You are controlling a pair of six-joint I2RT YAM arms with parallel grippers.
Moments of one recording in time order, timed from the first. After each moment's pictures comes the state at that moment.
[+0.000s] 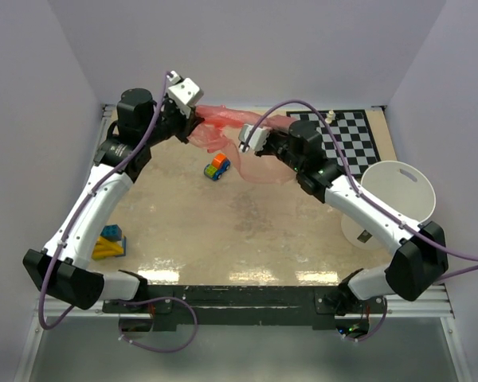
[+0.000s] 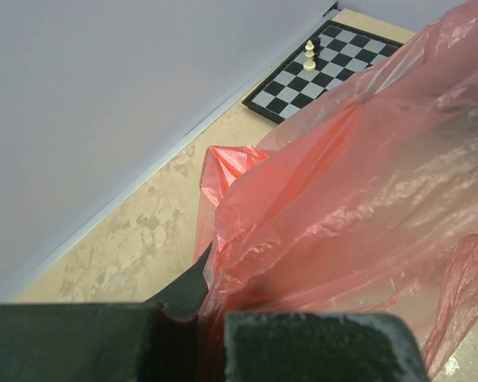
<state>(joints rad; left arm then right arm) -0.33 1.33 1.46 -0.34 0.39 0.26 0.61 1.41 1.19 0.05 -0.02 -0.93</state>
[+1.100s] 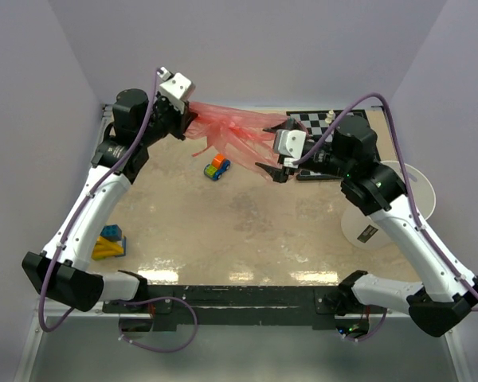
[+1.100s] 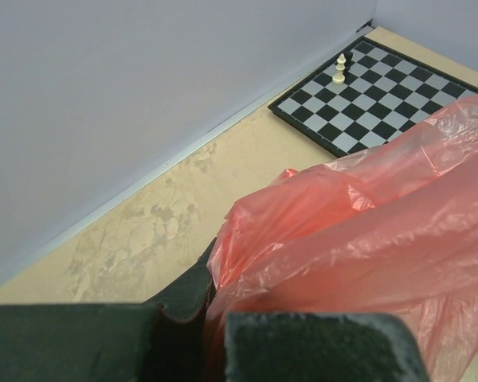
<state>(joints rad) -0.31 1.32 1.44 -0.30 0.31 0.19 0.59 1.15 1.41 -0.43 -0.56 -0.72</state>
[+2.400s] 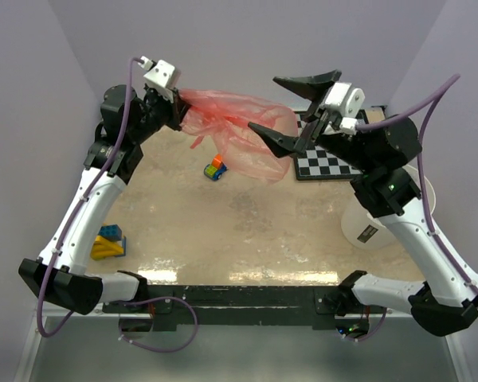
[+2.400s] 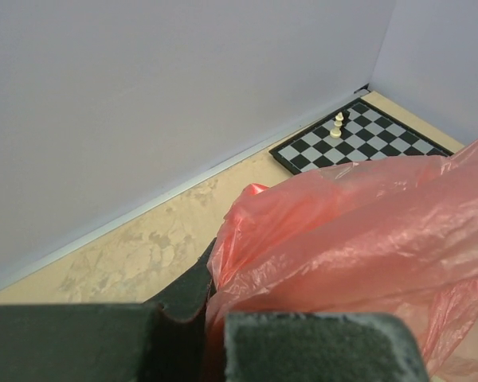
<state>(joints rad) -0.29 1.30 1.48 -0.23 0.30 0.05 0.64 1.15 1.54 0.09 -0.53 -0.16</state>
